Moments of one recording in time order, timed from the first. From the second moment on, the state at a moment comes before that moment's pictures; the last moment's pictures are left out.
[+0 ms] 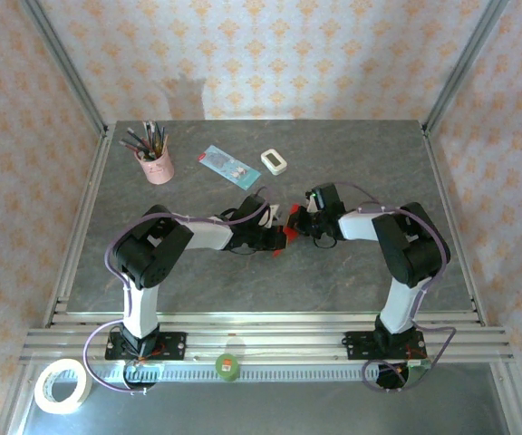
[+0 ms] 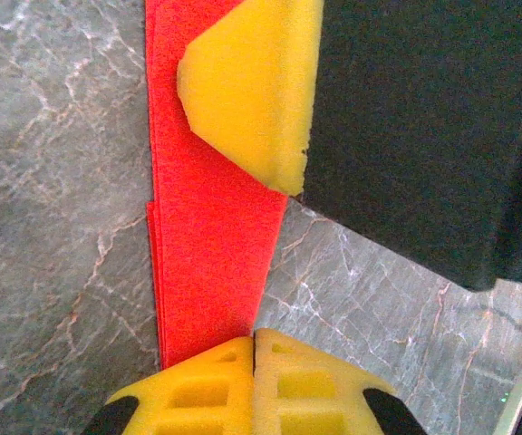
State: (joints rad) left arm -0.66 1.94 1.00 0.08 0.45 -0.67; right arm 0.41 1.82 0.84 0.10 -0.44 0.74
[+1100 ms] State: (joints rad) left arm -0.68 1.82 0.88 0.01 0.37 -0.60; right arm 0.42 1.84 0.86 0.08 -0.44 0.74
